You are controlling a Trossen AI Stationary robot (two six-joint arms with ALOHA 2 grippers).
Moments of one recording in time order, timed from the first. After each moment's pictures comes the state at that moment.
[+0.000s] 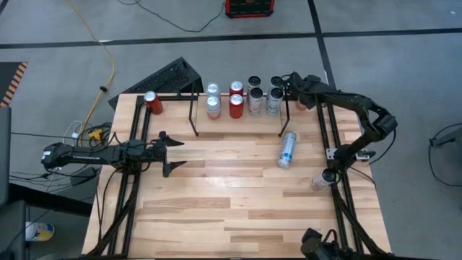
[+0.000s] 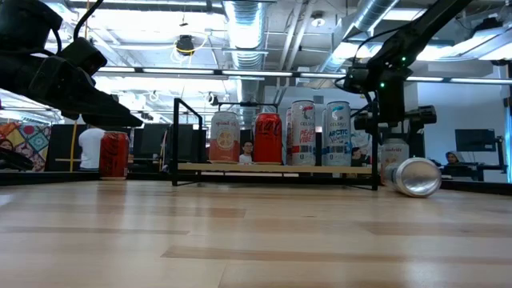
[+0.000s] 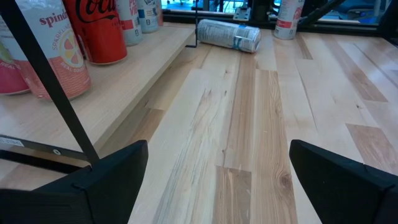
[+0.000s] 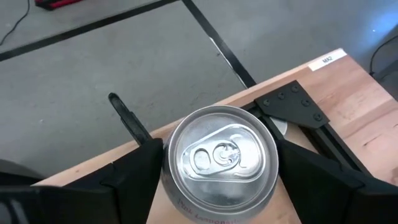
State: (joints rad) left arm 0.03 0.26 0.01 0.05 -0.19 -0.05; right arm -0.89 1.54 0.99 -0.62 0.73 1.02
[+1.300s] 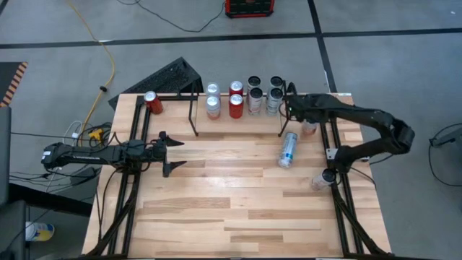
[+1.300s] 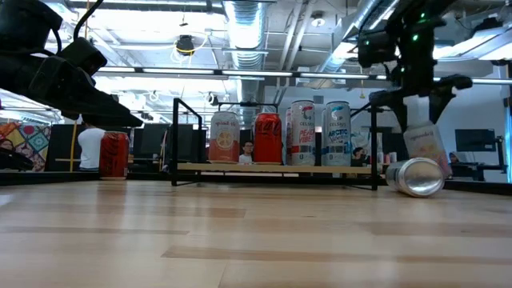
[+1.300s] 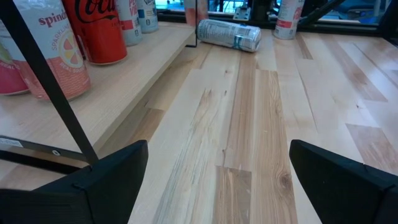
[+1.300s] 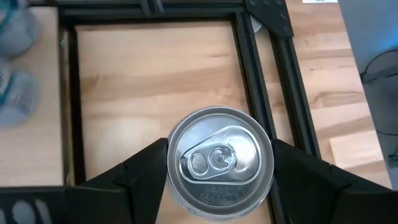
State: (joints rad) left arm 0.03 0.26 0.01 0.05 -0.19 -0.05; right arm -0.57 1.28 0.99 -1.17 0.58 1.08
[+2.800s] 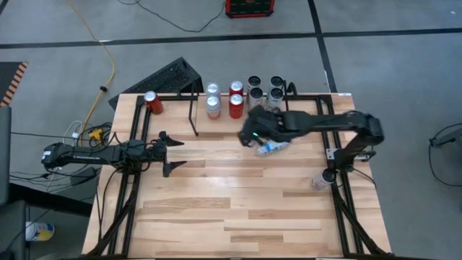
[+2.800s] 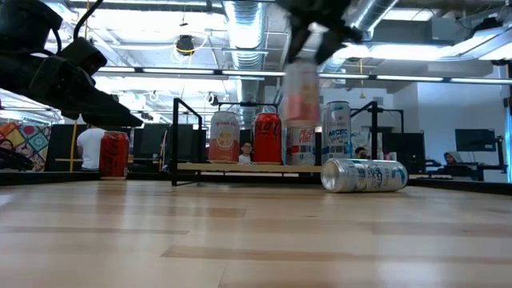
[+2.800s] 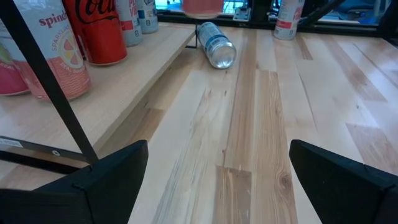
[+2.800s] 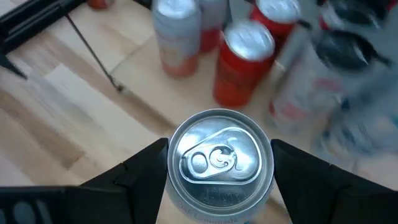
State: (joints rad) left arm 0.03 0.26 0.01 0.05 -0.19 -0.05; right arm -0.01 1.63 1.55 -0.91 0.63 0.74
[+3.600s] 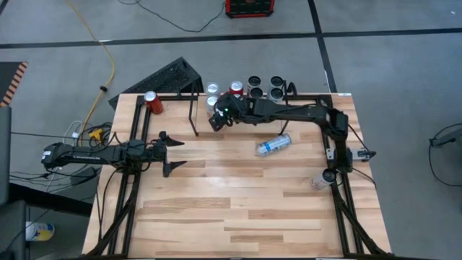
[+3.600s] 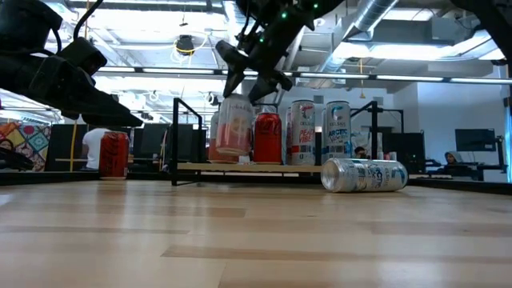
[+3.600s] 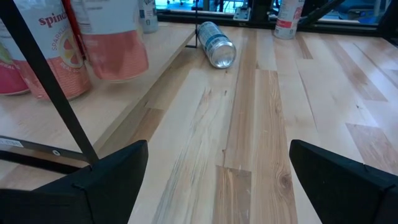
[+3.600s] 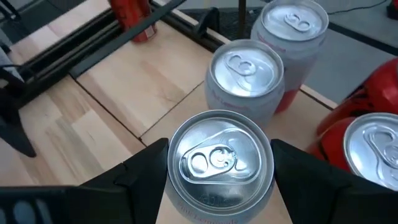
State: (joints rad) left arm 0.03 0.26 0.01 0.05 -0.19 -0.05; right arm -0.23 1.99 1.77 -0.50 0.36 0.46
